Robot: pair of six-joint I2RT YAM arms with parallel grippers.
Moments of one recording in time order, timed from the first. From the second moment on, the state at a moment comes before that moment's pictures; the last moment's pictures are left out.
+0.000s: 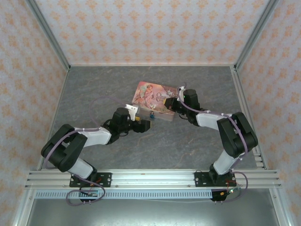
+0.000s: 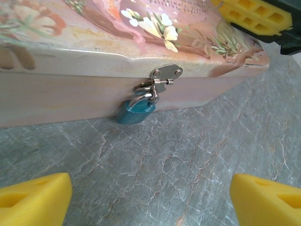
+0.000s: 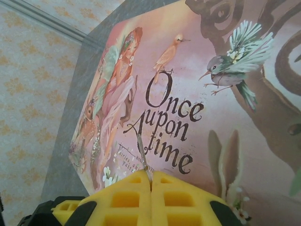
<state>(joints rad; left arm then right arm) -0.52 1.54 0.52 0.44 0.29 -0.40 0.38 1.67 0.79 0.39 -0.45 0.74</state>
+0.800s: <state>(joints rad) -0.52 1.77 0.63 0.58 0.34 -0.41 0.38 1.66 0.74 0.46 -0.45 0.76</state>
